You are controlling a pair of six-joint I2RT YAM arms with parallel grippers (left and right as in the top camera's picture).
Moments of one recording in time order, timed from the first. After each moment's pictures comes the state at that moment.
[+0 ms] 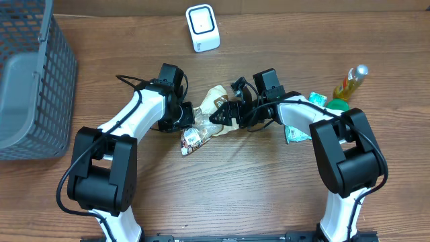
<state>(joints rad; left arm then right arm) -0.26 1.92 1.25 -0.76 0.21 -0.41 0.35 2.05 1.16 -0.21 -0.85 0.30</state>
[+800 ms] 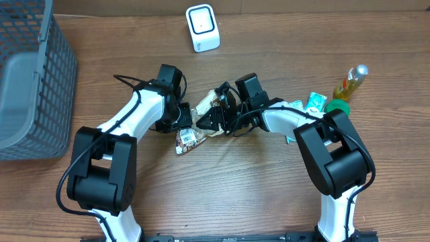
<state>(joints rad) -0.26 1.92 1.24 -0.76 0.16 -0.40 0.47 2.08 1.16 -0.07 -0.85 0.44</state>
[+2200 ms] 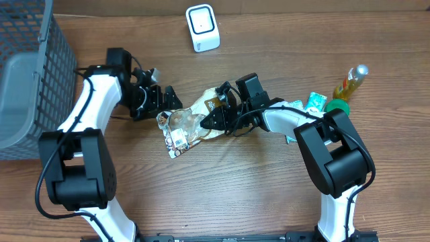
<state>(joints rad) 0.05 1.93 1.41 -0.94 0.56 -0.07 0.46 2.08 1.15 -0.06 -0.84 0.44</state>
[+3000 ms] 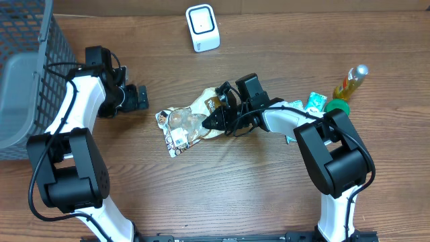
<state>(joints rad) 0.13 1.93 1.41 -0.85 0.14 -0.05 0.46 2.08 1.15 -0.07 -0.83 0.42</state>
